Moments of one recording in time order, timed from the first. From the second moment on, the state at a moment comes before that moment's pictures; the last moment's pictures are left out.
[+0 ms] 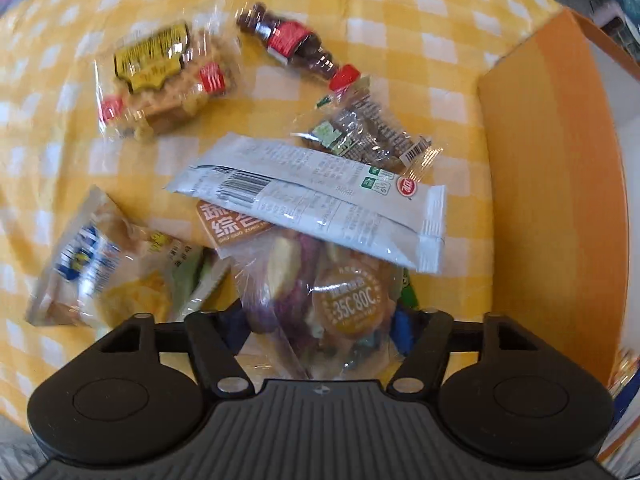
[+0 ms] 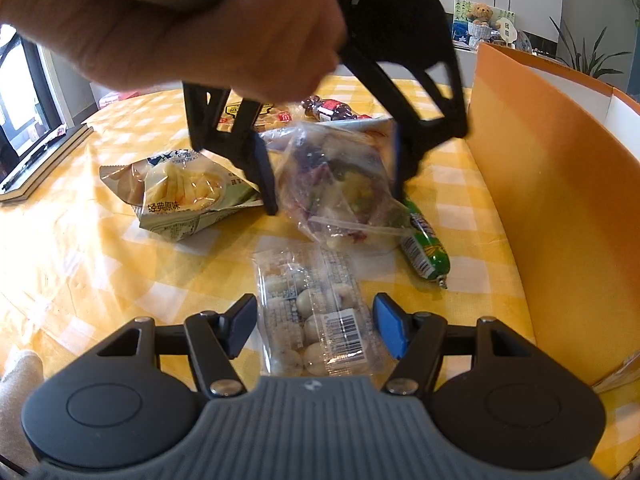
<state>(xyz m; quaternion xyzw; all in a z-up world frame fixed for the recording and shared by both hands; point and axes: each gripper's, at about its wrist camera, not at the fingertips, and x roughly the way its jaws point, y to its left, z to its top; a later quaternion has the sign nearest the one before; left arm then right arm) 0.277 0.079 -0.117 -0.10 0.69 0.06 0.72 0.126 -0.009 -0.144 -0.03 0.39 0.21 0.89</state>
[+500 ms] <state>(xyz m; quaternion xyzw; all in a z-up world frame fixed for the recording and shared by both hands) 0.216 0.057 -0.032 -0.04 0.59 -0.03 0.81 0.126 -0.011 -0.144 -0.03 0.39 0.21 0.90</state>
